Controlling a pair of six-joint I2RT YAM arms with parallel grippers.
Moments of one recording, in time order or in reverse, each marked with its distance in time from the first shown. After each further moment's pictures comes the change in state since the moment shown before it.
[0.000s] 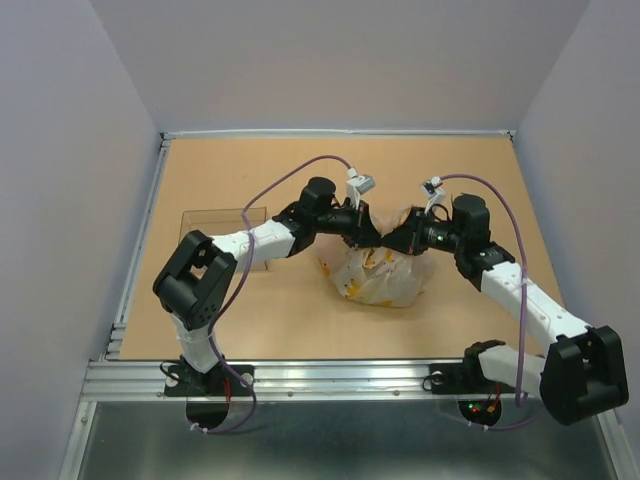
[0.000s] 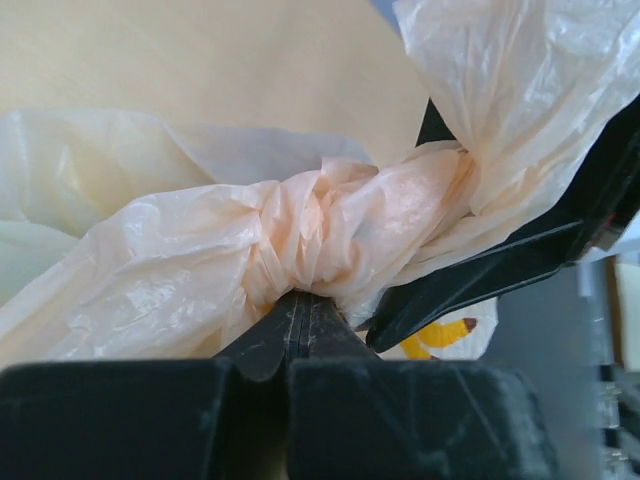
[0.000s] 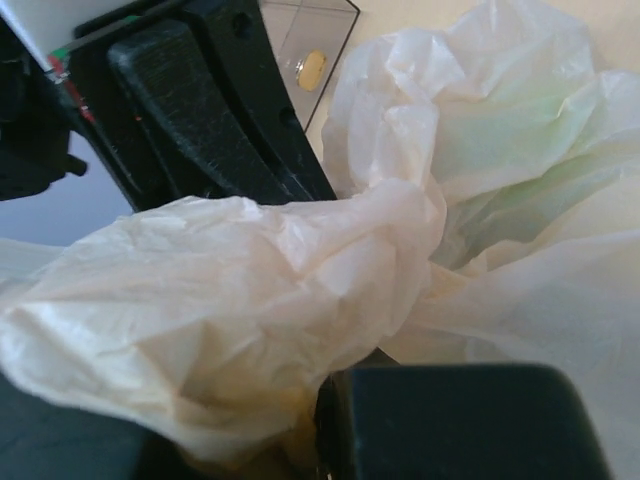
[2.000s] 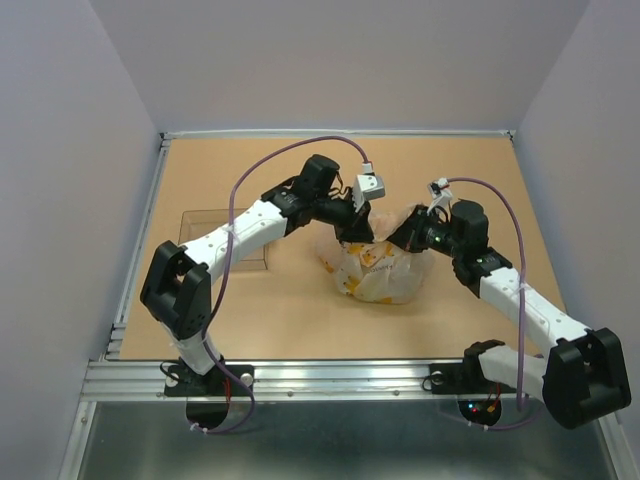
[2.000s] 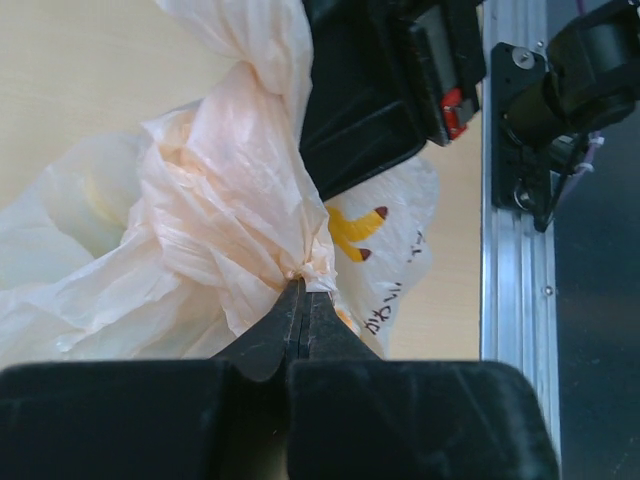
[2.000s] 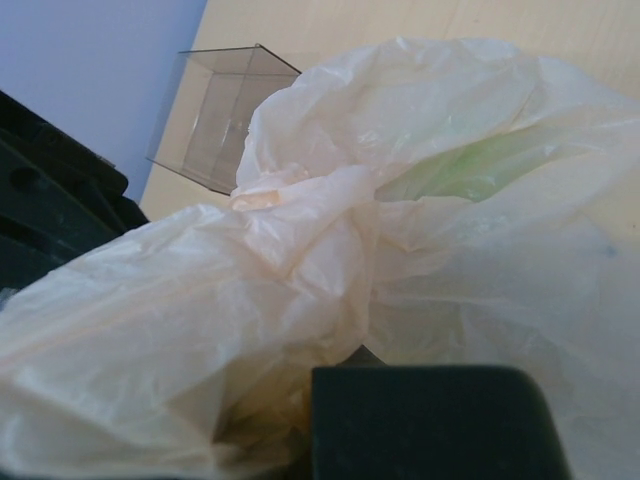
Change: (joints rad) left arm 0.004 -0.080 0.246 -0.587 0.047 0.621; right arm 0.022 -0.027 -0.054 0.096 0.232 0.068
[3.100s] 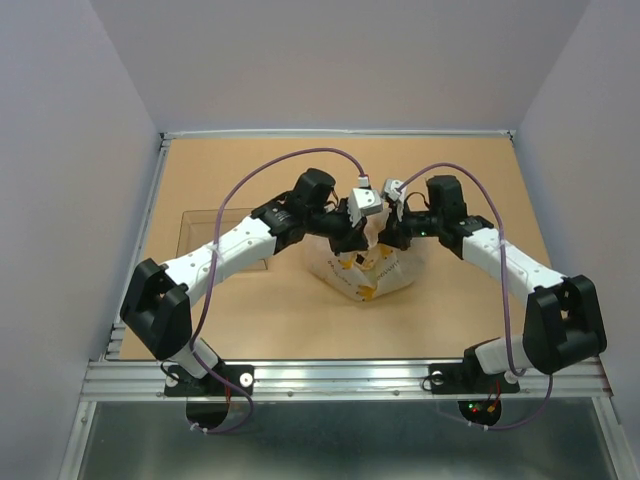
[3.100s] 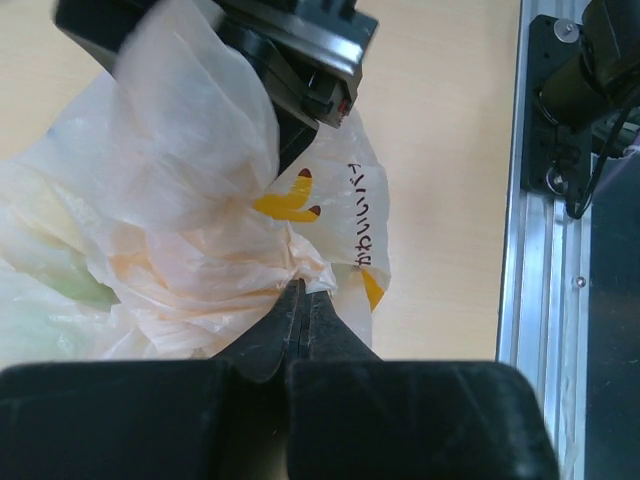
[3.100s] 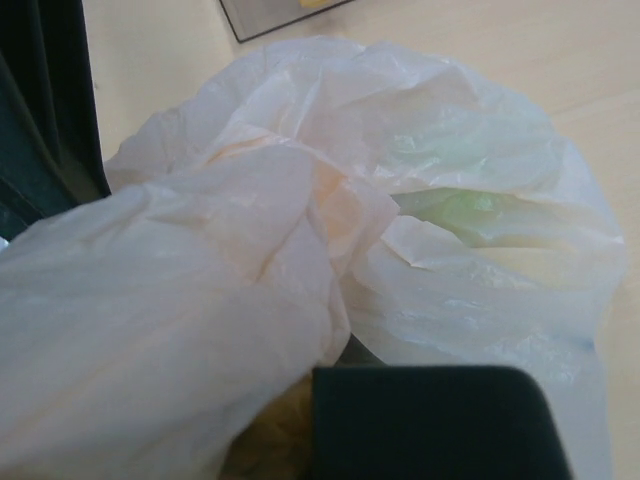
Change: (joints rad) left arm -0.057 -0.150 -0.141 0.037 -0.151 0.027; right arm 0.019 0.290 0.283 -0.331 -0.394 -1.089
